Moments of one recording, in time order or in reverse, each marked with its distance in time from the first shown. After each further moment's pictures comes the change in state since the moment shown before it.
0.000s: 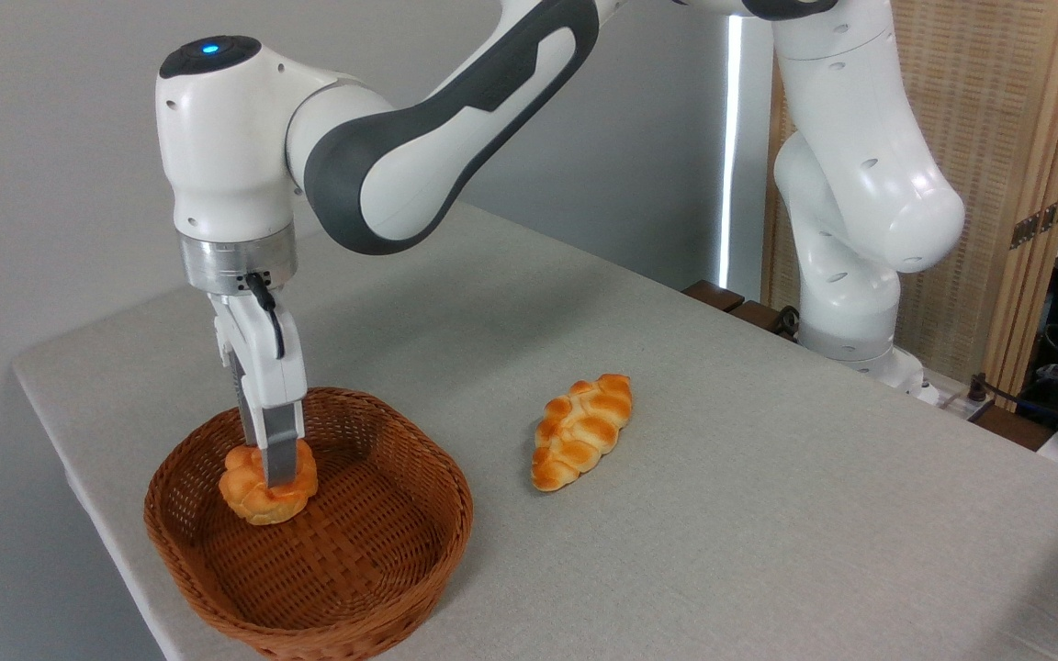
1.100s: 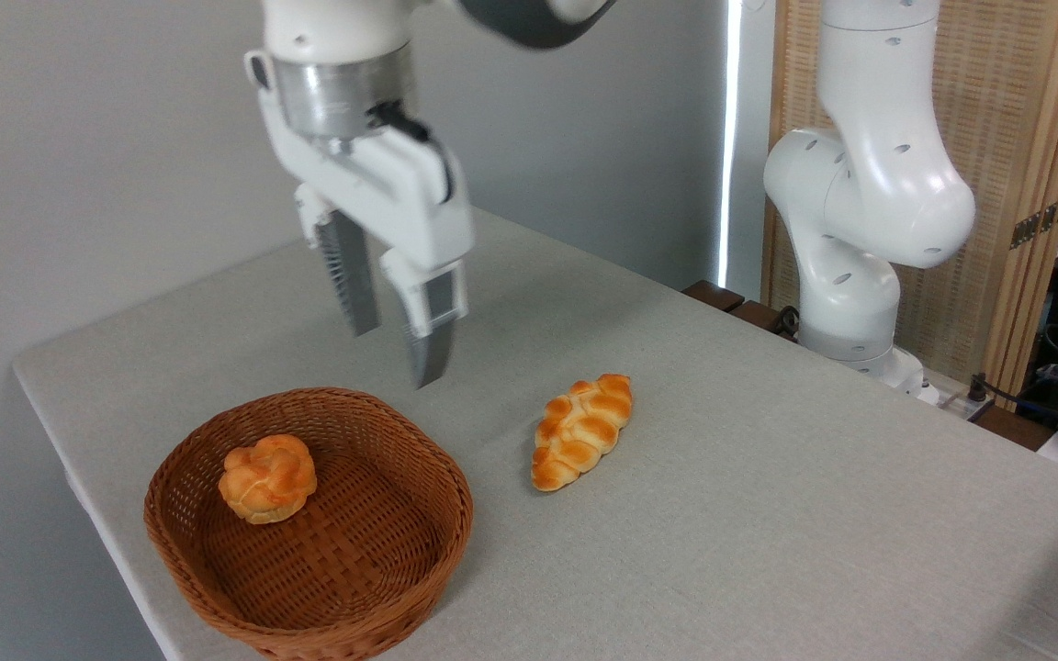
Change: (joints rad) arm 0.207 -0.271 0.005 0.046 0.019 -0.469 -0.024
